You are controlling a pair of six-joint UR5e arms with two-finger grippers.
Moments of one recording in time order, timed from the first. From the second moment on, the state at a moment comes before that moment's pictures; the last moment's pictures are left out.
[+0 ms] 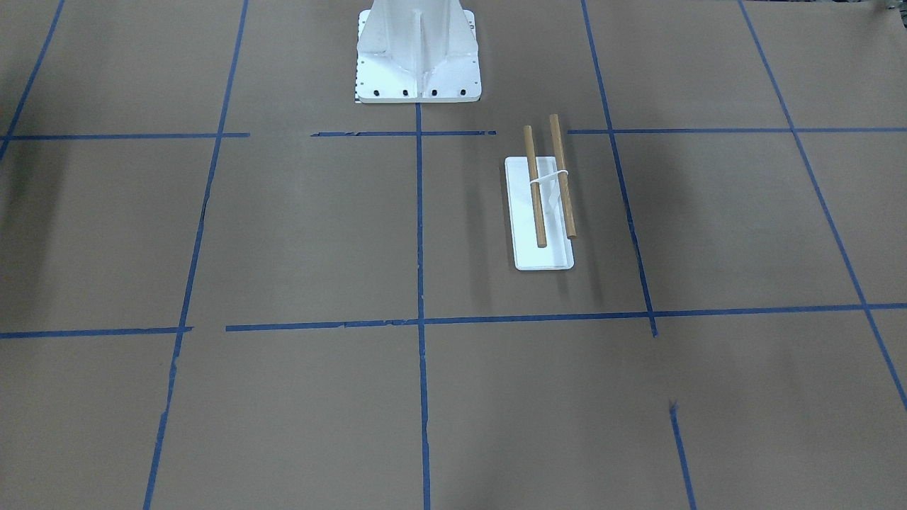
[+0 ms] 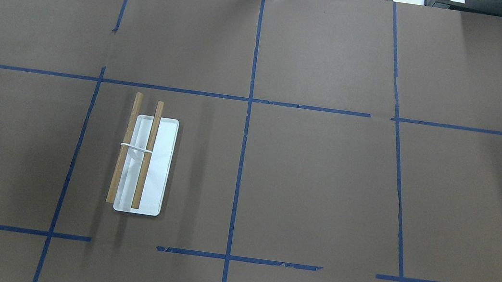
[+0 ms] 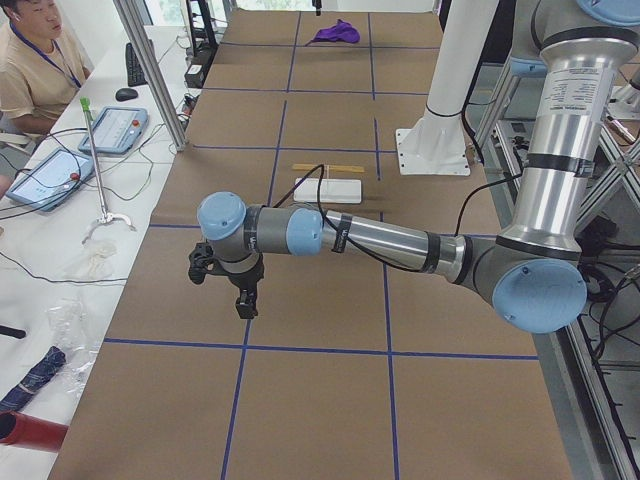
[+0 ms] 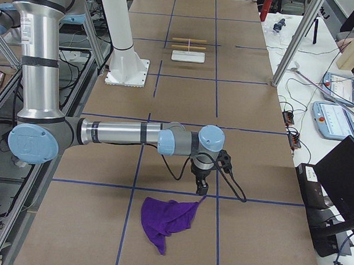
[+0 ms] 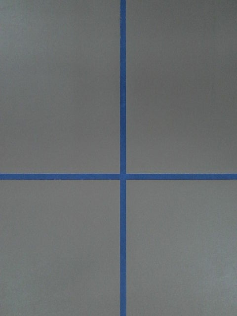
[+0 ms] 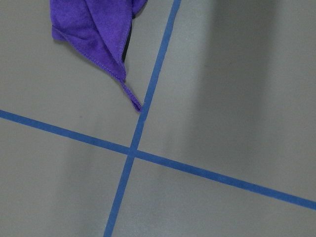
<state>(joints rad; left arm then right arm) -1.53 -1.71 -1.63 -1.42 -2.40 -0.04 1.49 -1.60 1.63 -1.60 2.28 -0.20</state>
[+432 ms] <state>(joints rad) -1.52 -1.71 -1.62 -1.49 -2.41 -0.03 1.48 -1.63 1.62 -1.60 2.31 -0.20</state>
